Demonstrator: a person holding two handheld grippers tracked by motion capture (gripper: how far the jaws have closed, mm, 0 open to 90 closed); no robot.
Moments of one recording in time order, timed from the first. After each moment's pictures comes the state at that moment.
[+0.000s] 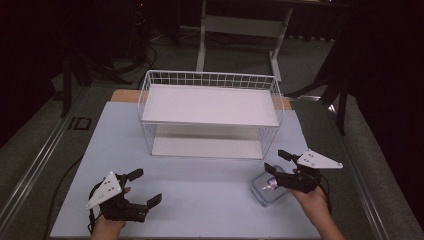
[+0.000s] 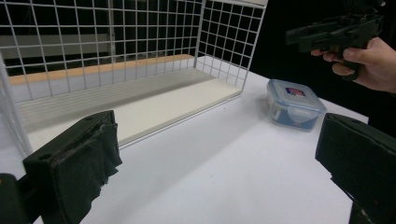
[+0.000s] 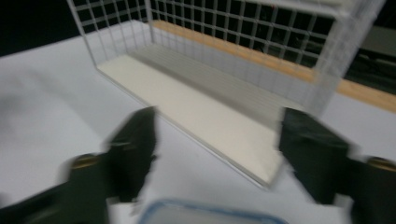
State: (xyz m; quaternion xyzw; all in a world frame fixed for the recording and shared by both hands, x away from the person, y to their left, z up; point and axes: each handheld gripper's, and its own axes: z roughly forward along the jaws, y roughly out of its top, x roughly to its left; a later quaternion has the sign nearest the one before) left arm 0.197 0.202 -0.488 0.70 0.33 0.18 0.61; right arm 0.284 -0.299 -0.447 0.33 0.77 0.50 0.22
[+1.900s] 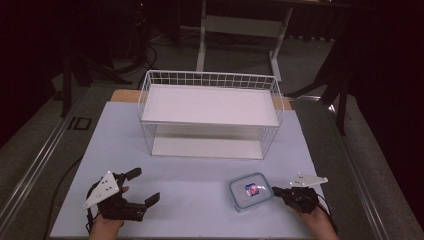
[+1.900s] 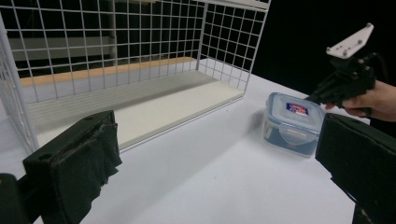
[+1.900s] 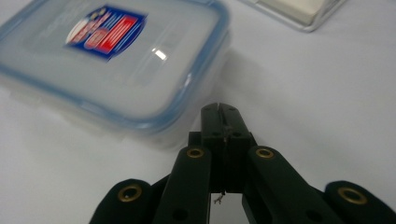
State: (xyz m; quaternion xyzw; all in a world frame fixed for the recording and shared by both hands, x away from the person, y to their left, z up) left arm 0.199 0.207 -0.488 0.70 0.33 0.18 0.61; right arm 0.261 -0.318 -0.521 0.35 0.85 0.37 0.12
